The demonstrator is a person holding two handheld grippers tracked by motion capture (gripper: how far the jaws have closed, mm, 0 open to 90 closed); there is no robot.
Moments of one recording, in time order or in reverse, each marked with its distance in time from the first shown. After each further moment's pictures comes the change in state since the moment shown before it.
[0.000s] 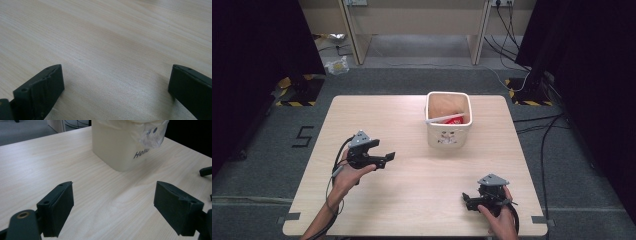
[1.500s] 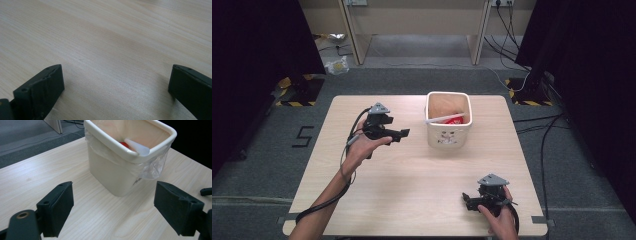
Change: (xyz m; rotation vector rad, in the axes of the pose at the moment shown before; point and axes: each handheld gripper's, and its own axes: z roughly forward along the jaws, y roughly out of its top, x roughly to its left) left arm -0.002 0.088 0.034 0.069 -0.011 0.029; right arm 0.000 0.000 0.000 -0.002 0.000 0.000
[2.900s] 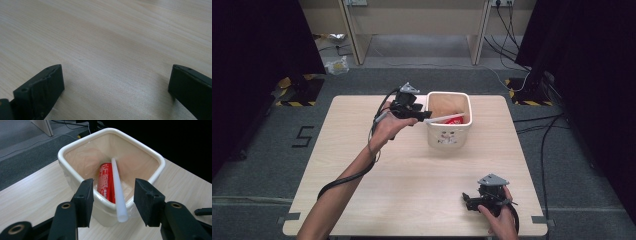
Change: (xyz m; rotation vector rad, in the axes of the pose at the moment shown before) left arm -0.026 0.075 0.047 0.050 -0.045 0.051; right arm 0.000 0.000 0.000 -0.001 0.000 -0.002
